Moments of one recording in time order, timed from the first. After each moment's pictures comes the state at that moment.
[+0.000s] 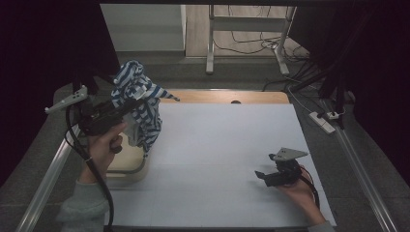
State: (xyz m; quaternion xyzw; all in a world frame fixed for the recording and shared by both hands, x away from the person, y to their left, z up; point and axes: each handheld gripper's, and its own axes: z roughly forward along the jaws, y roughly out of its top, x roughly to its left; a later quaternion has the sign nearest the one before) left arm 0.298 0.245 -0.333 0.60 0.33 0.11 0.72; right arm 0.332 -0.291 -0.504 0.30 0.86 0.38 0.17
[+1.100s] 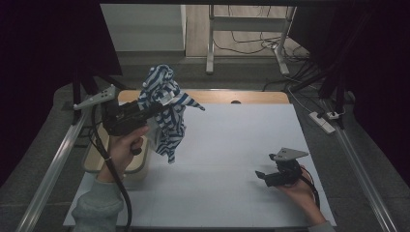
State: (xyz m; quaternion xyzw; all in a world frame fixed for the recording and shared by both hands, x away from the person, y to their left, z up) left arm 0.305 0.195 -0.330 0.63 0.29 0.06 0.72; right arm 0.331 -0.292 -0.503 0.30 0.86 0.38 0.17
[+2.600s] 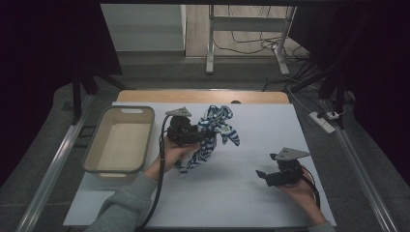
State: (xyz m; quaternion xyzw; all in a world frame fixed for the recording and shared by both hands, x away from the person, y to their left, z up) left arm 0.377 0.078 -0.436 0.77 0.33 -0.02 0.55; right arm 0.330 -0.294 -0.501 0.30 0.85 0.39 0.17
